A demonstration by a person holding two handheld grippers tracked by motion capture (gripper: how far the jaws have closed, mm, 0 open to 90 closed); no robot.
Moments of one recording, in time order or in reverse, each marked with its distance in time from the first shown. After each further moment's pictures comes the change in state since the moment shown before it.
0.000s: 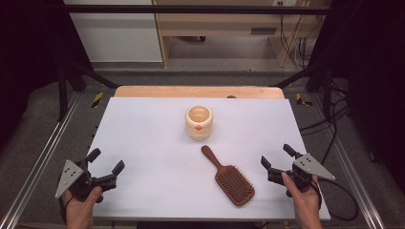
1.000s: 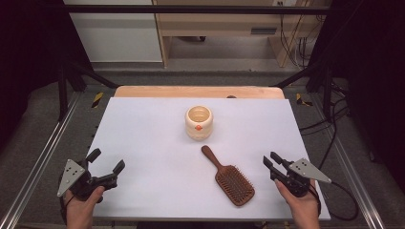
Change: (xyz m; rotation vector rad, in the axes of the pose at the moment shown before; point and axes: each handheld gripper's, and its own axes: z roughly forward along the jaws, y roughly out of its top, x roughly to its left) left arm 0.000 -0.001 0.002 0.027 0.025 0.012; right arm 0.013 -0.005 -0.007 0.092 0.008 0.000
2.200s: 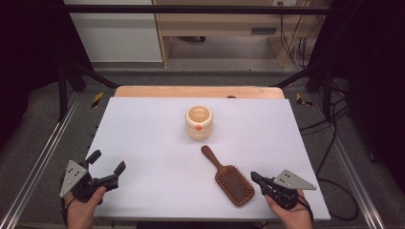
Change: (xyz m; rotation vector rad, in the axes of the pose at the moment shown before) left arm -0.004 -0.002 0.000 0.029 0.015 0.008; right arm 0.039 -0.014 -0.006 0.143 0.194 -0.034
